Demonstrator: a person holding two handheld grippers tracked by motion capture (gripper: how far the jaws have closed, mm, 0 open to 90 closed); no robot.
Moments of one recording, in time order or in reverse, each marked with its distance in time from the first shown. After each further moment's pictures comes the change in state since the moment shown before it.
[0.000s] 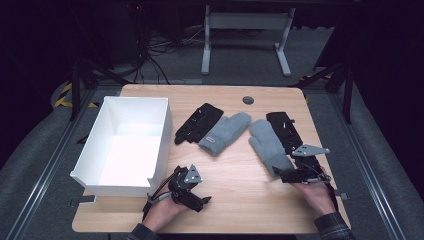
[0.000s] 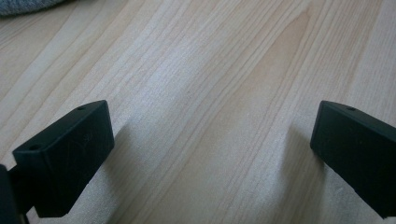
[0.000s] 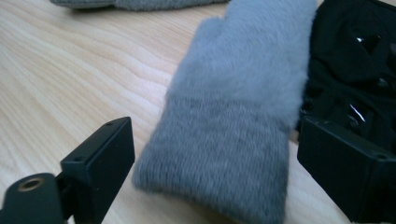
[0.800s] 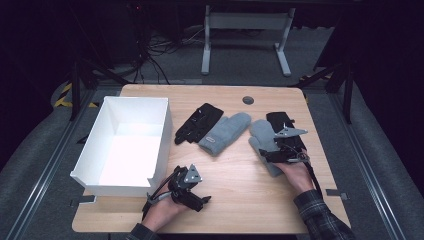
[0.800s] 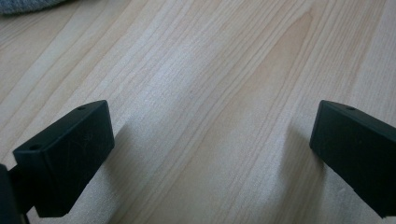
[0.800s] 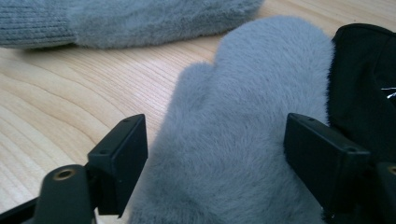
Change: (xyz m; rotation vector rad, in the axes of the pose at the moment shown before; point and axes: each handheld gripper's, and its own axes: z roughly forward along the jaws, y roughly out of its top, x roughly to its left) left arm 0.000 0.000 0.000 -0.004 0.008 -0.007; right arm -0.010 0.040 0.056 0.011 -0.019 0.008
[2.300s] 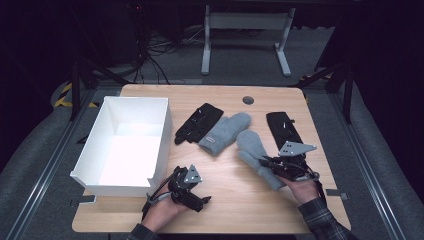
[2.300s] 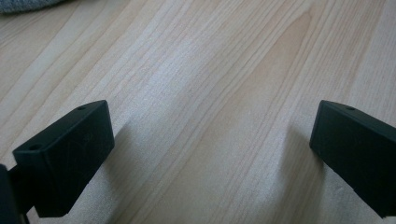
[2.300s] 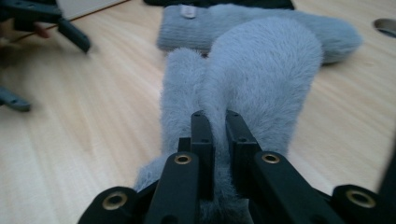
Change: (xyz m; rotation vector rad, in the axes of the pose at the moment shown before) left arm -0.001 0.000 0.000 -0.001 0.001 -0.001; right arm 0.048 -0.013 -0.054 -0.105 0.232 -0.146
